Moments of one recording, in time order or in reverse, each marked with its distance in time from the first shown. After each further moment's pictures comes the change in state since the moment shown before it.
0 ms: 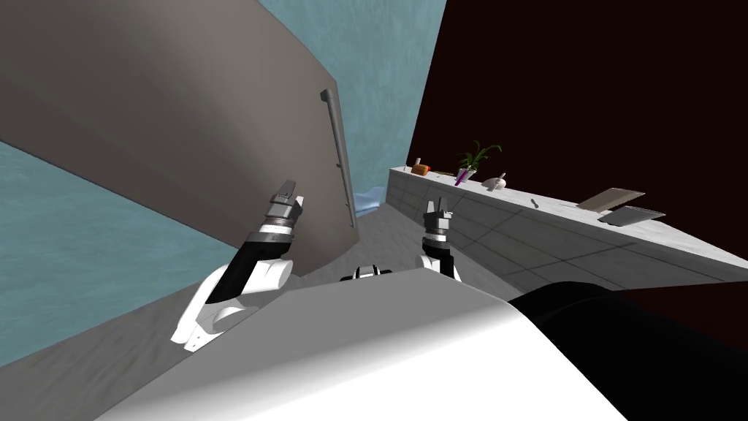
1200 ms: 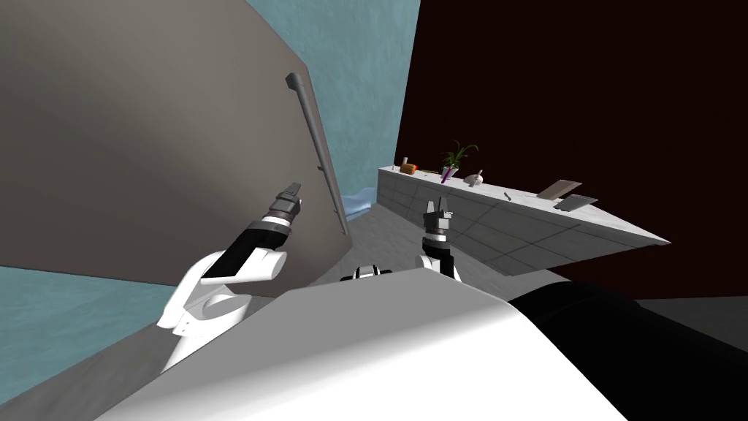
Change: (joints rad) left arm -0.104 0.108 0.048 0.016 0.028 0.313 -0.034; right arm 0.000 0.000 0.000 0.000 0.000 0.000 0.000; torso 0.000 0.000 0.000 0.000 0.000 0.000
